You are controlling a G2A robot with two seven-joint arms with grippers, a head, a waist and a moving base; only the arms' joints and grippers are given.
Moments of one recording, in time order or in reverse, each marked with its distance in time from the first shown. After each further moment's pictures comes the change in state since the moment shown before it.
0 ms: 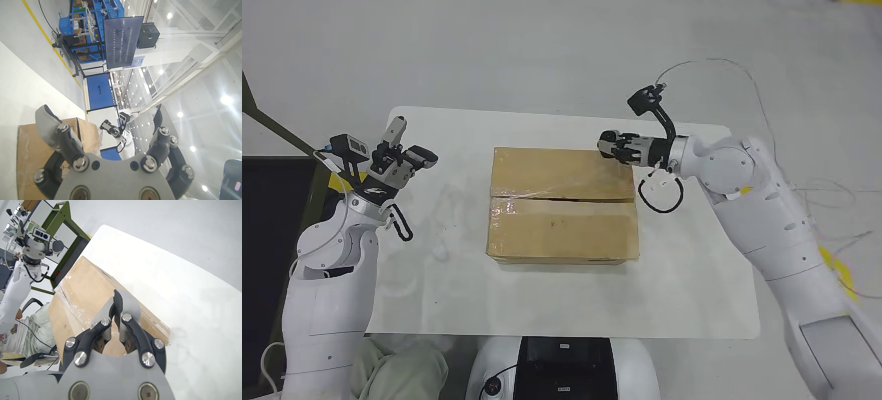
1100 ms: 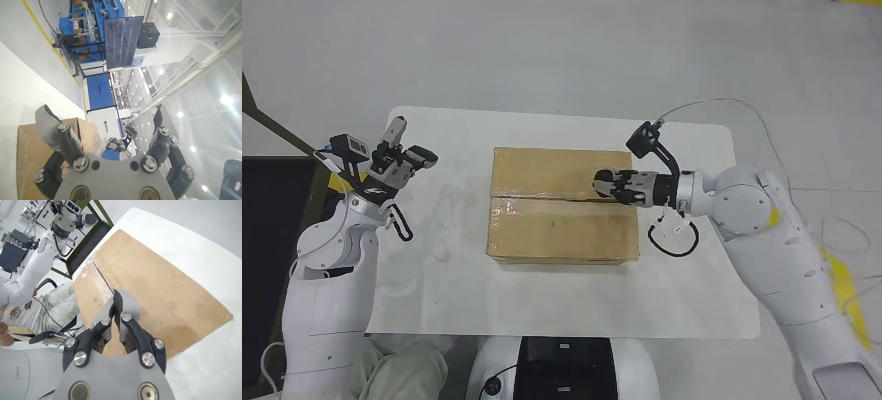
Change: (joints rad) left arm 0.000 0.000 0.000 0.000 0.000 0.000 0.000; right arm -0.246 0.069 0.137 -0.353 0.038 -0.026 0.156
